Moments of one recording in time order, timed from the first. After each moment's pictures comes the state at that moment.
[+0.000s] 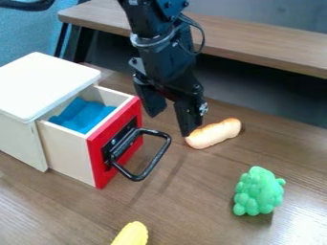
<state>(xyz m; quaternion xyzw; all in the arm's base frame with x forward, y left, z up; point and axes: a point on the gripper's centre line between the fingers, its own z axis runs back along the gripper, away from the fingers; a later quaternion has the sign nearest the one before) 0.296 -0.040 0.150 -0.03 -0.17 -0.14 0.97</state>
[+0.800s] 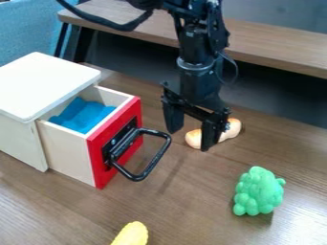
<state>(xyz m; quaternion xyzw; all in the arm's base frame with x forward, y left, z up) 0.340 -0.049 0.097 -0.01 -0.06 -0.10 0.99</state>
